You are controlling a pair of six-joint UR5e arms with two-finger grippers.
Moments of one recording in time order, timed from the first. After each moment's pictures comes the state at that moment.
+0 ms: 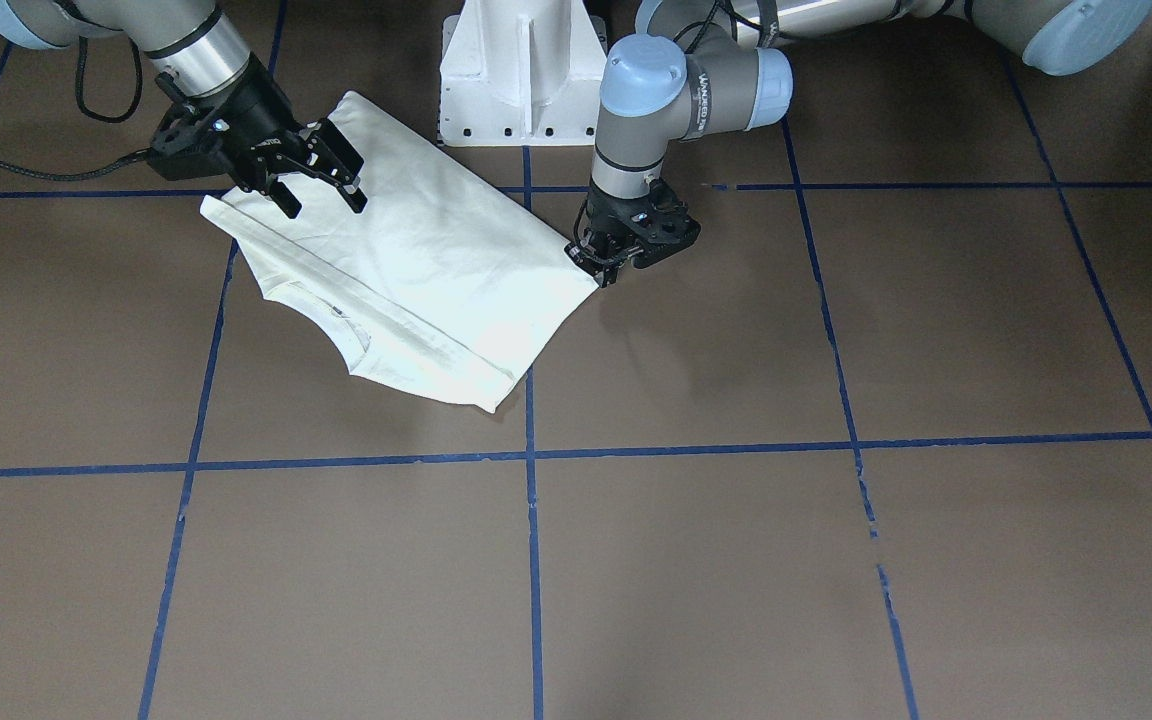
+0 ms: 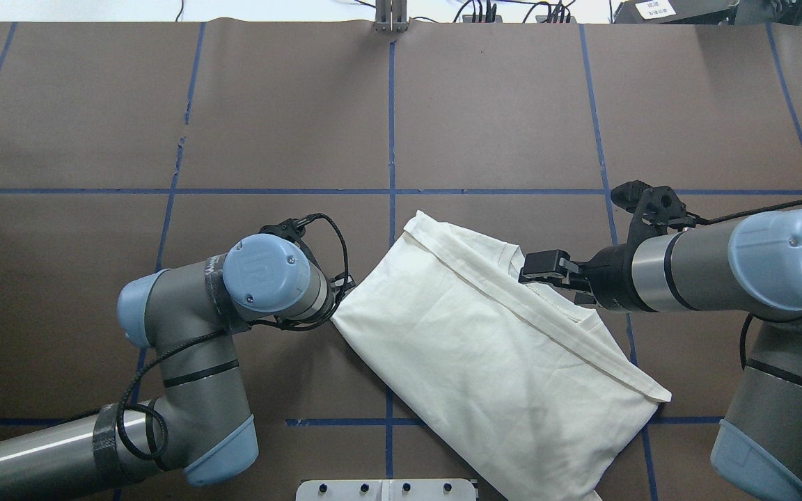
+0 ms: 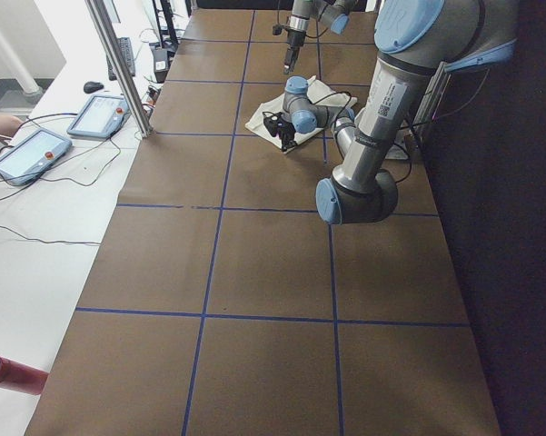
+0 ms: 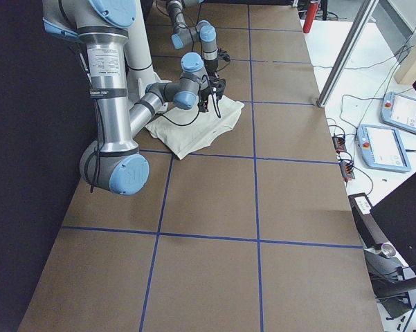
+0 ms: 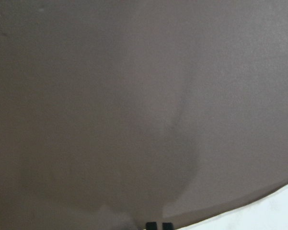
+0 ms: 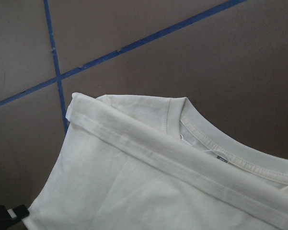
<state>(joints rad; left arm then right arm) -0.41 -2.16 -1.69 -1.72 -1.72 -1.82 0.54 -1.46 2.14 -1.13 1.85 1.57</state>
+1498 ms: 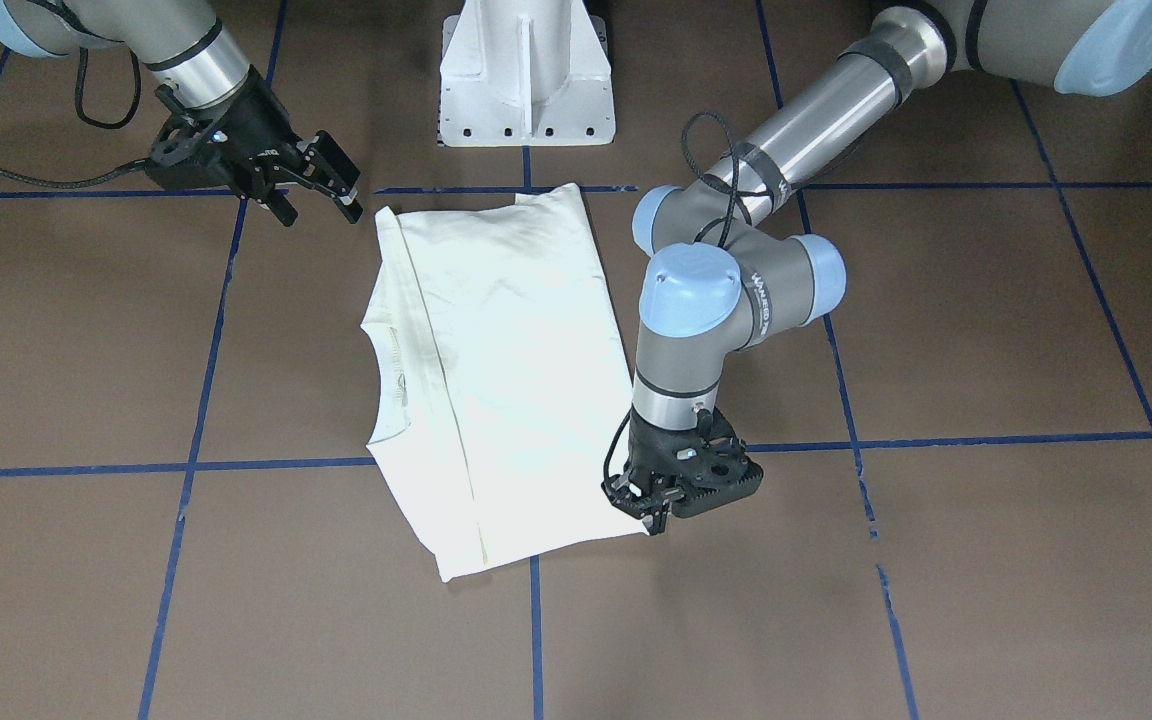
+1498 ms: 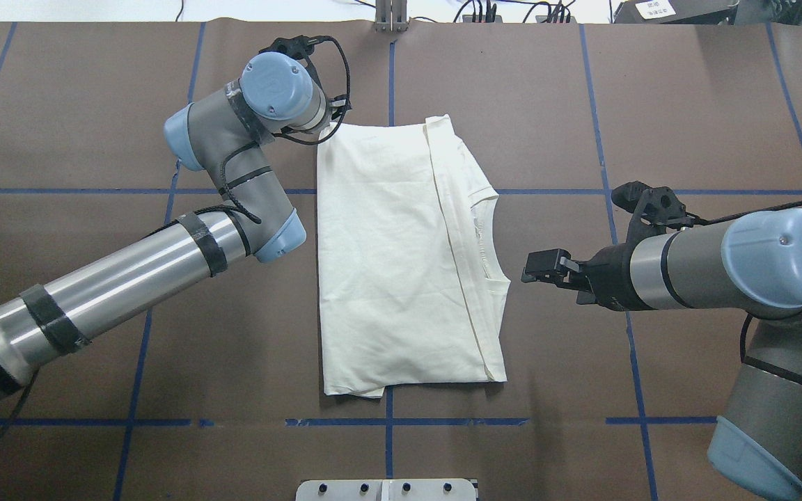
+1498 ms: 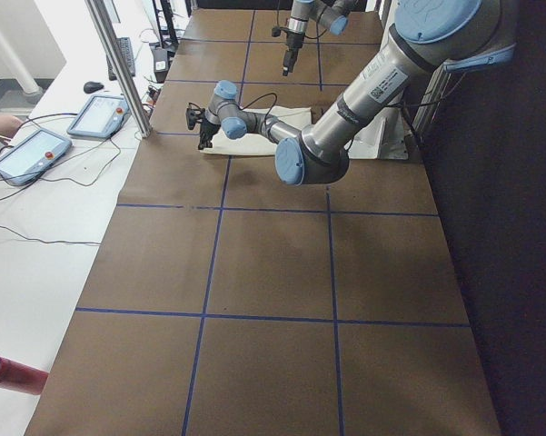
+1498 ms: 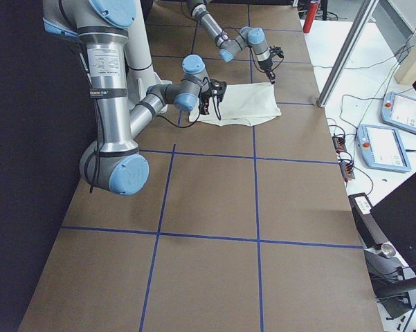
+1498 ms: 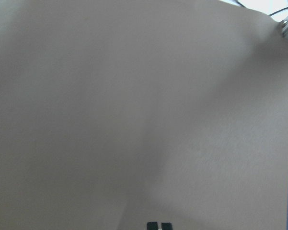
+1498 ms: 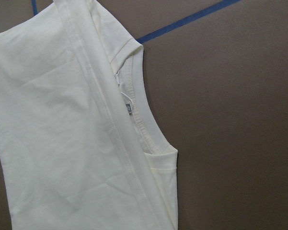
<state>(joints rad) -0.72 -2.52 -0.93 -2.22 -1.62 -1.42 0.55 -1.46 2.12 -1.13 1.85 1.58</state>
